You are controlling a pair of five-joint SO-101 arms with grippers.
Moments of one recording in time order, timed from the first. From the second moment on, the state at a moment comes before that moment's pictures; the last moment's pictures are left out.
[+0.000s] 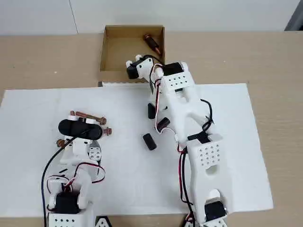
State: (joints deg) left arm -2.7 -103.9 95.3 57.2 -4.8; right arm -19.5 46.5 -38.8 81.9 27.5
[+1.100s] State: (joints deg) left arm -2.7 -103.9 95.3 57.2 -4.8; right arm -19.9 13.2 -38.3 97.4 3.5
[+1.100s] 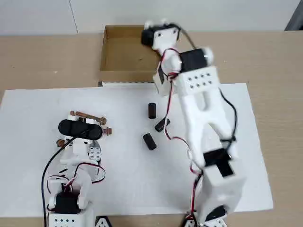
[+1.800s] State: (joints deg) left arm -2.9 -103.9 95.1 57.2 -4.8; right arm -9.7 -24.9 -1.4 98.4 -1.9
